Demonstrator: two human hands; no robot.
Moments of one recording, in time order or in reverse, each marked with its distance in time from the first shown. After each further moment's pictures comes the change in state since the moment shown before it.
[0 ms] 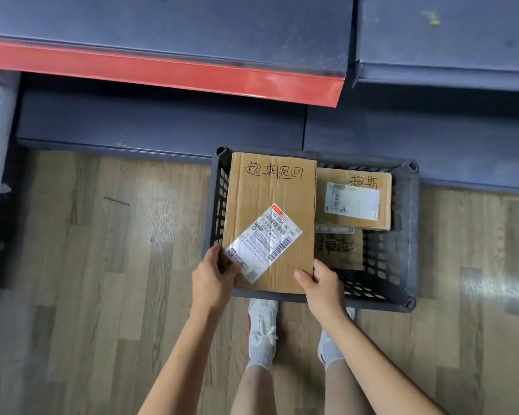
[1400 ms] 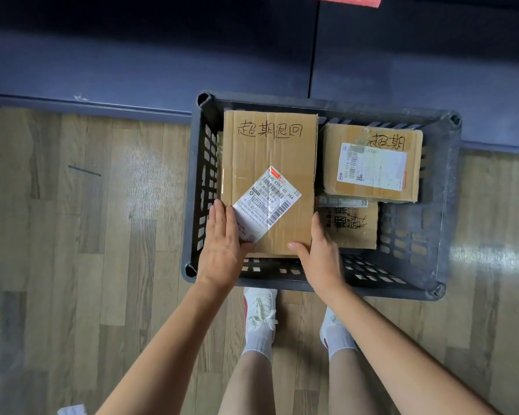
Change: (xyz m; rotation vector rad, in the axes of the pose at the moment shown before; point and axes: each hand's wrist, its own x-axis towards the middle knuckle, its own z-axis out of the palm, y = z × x) left_hand 0.059 -0.057 0.067 0.551 -0.136 0.350; right_hand 0.069 0.041 0.037 -0.404 -0.006 -0.127
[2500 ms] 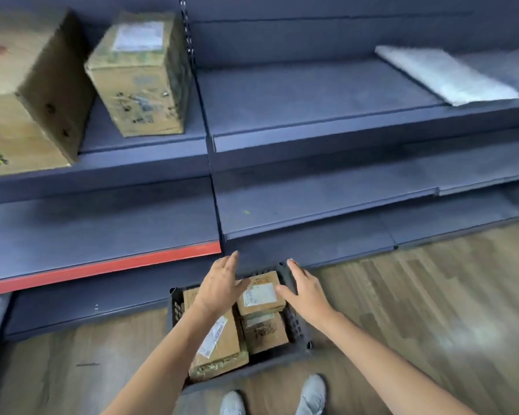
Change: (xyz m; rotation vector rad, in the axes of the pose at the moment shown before) left_hand -0.156 0.286 -0.288 0.110 0.126 0.501; right_hand -0.261 -0.095 -0.339 0.130 0.292 -0.230
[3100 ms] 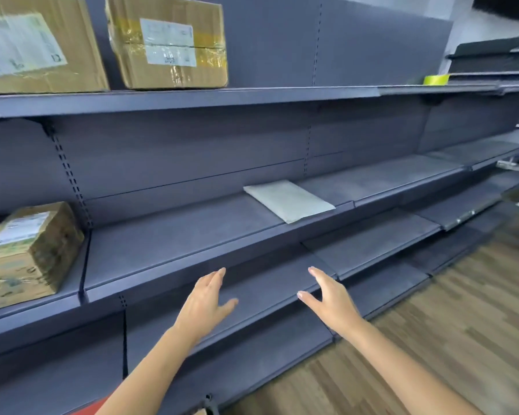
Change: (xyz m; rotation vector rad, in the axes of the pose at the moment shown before) left_hand 0.064 0.304 -0.078 0.046 0.219 0.370; right_hand -0.077 0.094 -0.338 -0.011 0.558 -0.106
